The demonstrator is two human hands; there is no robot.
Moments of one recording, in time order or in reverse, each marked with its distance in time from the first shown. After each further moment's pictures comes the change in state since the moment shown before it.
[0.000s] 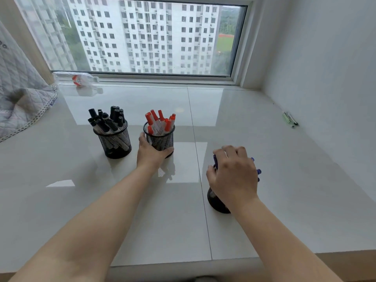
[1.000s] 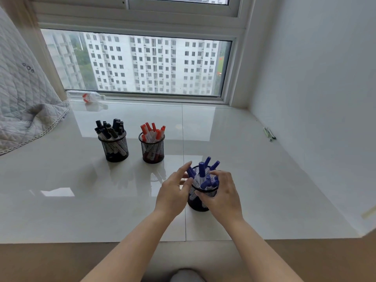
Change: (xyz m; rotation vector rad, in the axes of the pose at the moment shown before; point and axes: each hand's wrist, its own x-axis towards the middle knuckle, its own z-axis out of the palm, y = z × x) left_hand -0.179 0.051 0.018 -0.069 -0.247 0.322; right_hand -0.066 0.051 -0.001 0.773 -0.073 0.177
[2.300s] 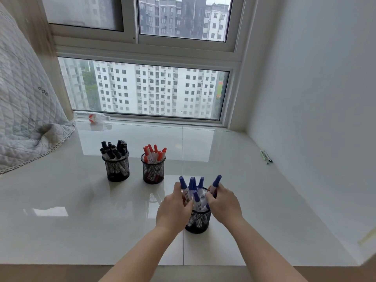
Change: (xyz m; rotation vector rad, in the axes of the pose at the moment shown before) left_hand 0.001 0.034 -0.008 0.248 0.056 -0.026; right_hand 0.048 -0.018 -0.019 -0.155 -0.234 0.158
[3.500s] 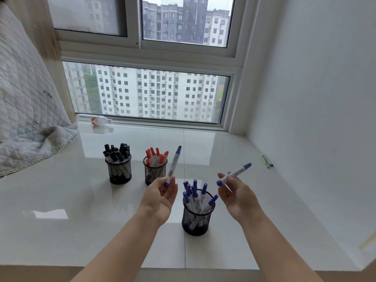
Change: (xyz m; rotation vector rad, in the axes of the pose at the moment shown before) left_hand 0.017 0.010 -0.057 -1.651 0.062 -0.653; right_hand 0.003 -0.018 -0.042 1.506 -0.020 0.429
